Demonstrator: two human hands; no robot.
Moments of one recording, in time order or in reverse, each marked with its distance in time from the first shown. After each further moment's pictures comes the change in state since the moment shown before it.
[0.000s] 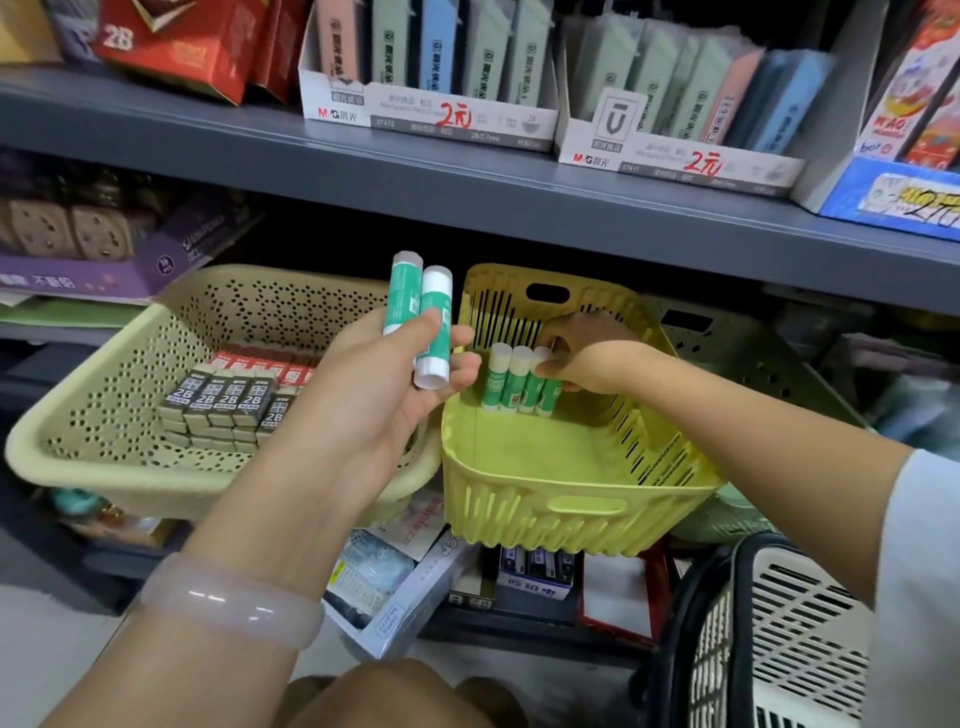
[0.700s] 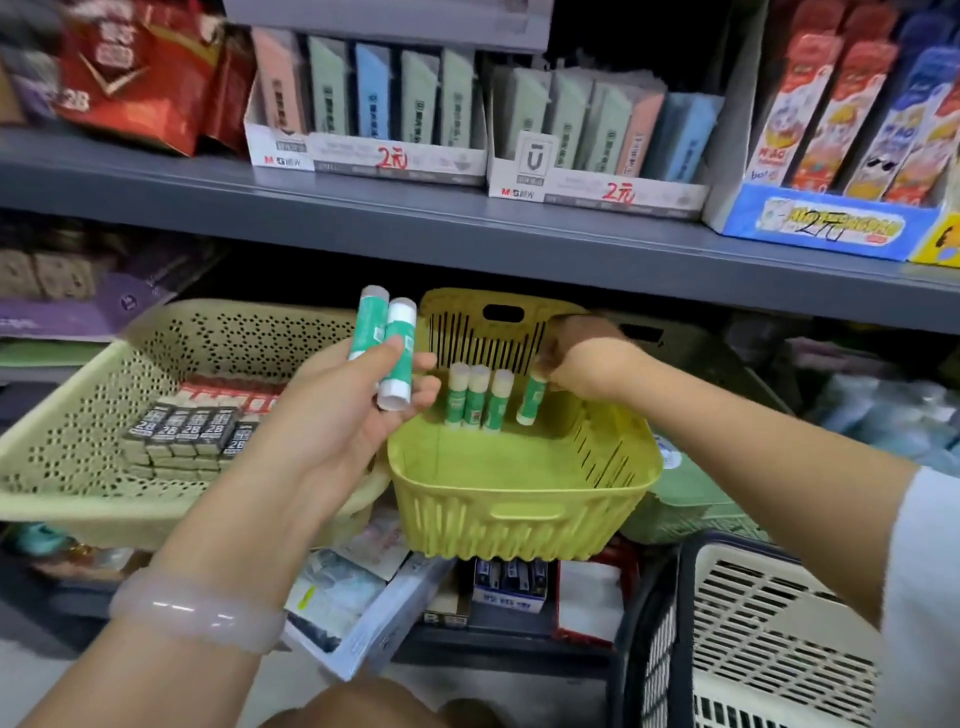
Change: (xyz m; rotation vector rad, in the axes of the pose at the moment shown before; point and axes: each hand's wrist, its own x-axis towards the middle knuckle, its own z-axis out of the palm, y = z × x) left_hand -0.003 -0.003 0.012 0.006 -0.026 -0.014; right_hand -0.027 0.022 -0.023 -0.005 0.096 0.106
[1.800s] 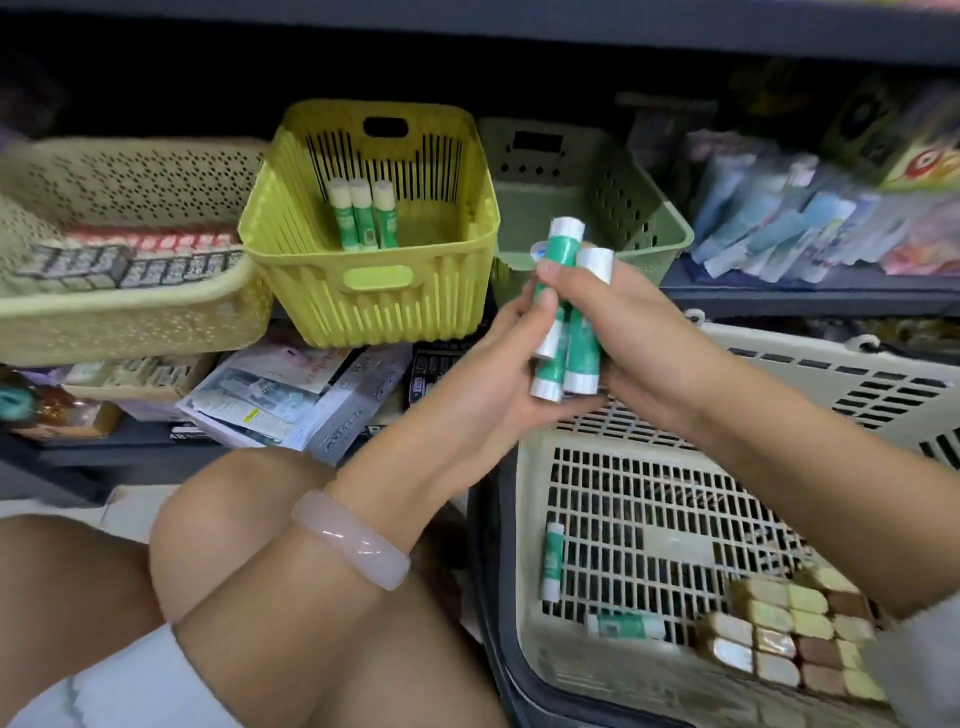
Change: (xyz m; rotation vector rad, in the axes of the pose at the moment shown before) left_hand -0.135 -0.129 0.105 0.020 -0.517 -0.400; right_hand -0.216 0.072 0.043 1.539 -0.011 0.014
